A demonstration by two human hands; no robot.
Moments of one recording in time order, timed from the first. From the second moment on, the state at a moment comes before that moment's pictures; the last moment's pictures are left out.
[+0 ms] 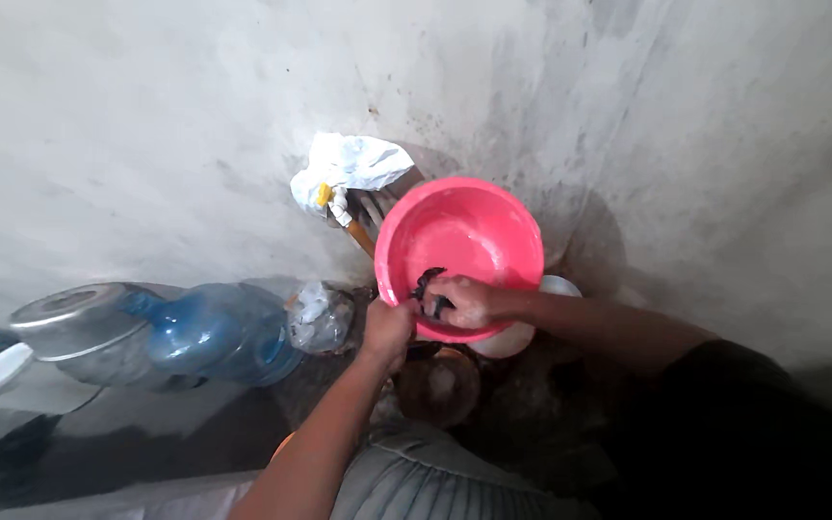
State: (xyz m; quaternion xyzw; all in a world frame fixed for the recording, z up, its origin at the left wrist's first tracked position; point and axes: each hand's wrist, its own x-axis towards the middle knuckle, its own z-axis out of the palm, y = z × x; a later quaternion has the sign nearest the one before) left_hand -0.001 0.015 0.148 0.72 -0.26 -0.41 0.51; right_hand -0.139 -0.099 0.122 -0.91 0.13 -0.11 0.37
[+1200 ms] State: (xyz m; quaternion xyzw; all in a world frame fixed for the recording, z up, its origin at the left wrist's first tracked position) left_hand -0.021 0.013 0.166 0.67 -0.25 -0.41 0.56; right_hand -0.107 -0.149 0.184 -0.89 0.34 -0.26 0.16
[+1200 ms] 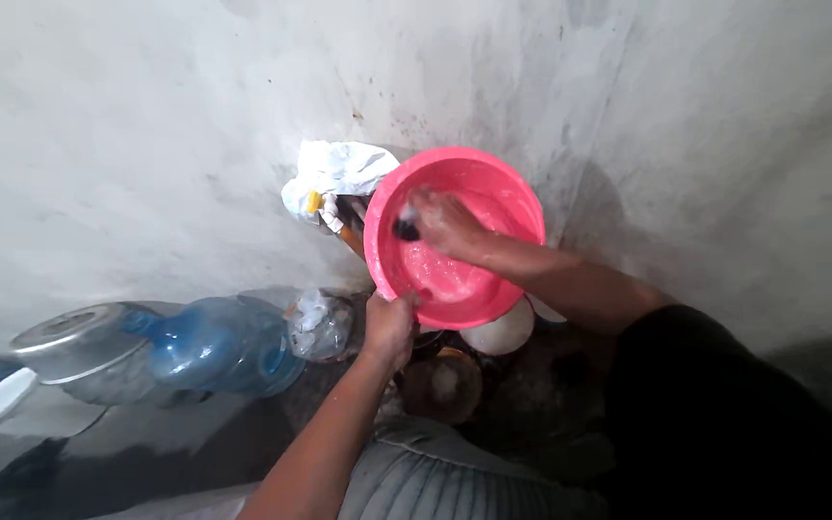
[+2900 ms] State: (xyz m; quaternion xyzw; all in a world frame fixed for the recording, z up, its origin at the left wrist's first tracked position) left_hand -0.020 0.021 0.191 0.80 -0.51 -0.11 0.30; right_hand -0.152 -0.176 0.202 -0.90 0.09 -0.42 -0.03
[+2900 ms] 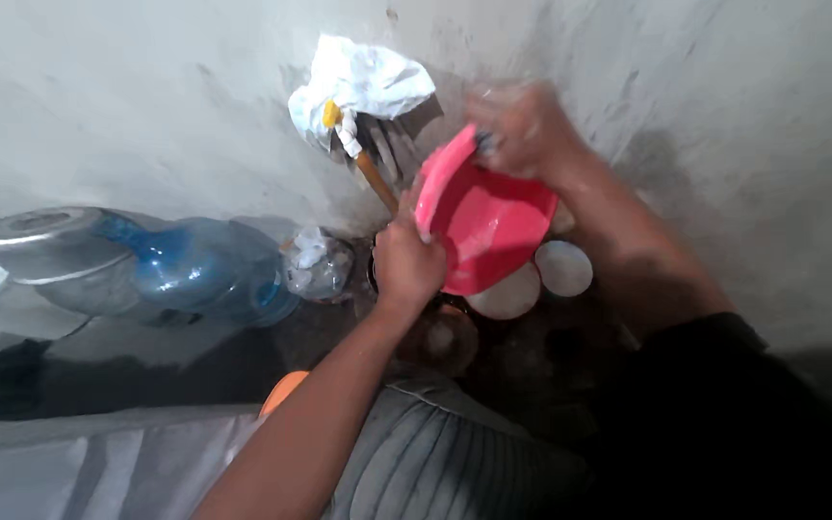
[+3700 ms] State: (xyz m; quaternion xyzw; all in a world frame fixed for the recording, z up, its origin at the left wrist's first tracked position) left_hand -0.010 0.005 0.164 0.68 -0.35 -0.28 0.58; right_hand -0.181 -0.107 0.074 -0.41 0.42 -0.66 0.46
